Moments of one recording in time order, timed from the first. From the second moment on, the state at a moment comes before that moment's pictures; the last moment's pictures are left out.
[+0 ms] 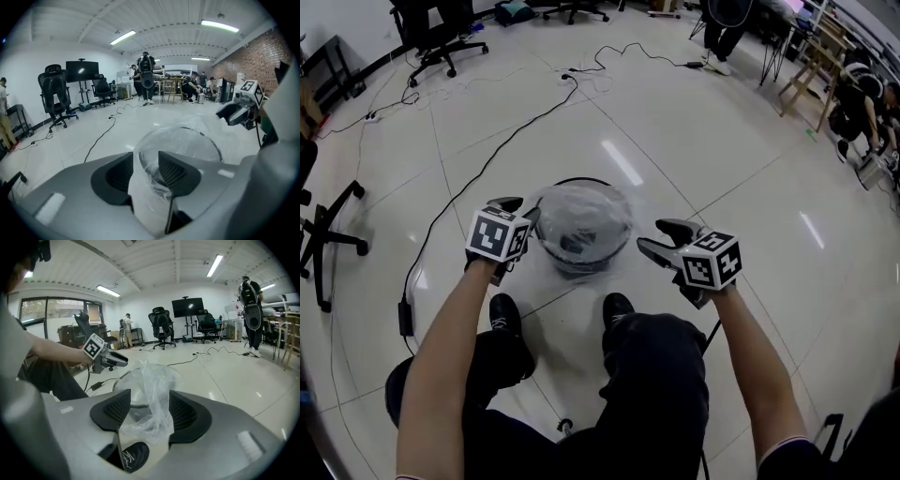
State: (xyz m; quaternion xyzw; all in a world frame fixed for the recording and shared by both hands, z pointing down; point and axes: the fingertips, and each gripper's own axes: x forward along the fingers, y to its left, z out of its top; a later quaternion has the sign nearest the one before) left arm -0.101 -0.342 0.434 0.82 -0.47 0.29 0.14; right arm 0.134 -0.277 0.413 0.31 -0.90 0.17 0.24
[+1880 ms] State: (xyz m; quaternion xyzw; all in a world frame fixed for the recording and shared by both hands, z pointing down) left arm -0.135 -0.435 0.553 0.81 -0.45 0.27 0.26; right arm 0.129 -0.432 0.569 0.37 -0.85 0.26 0.27
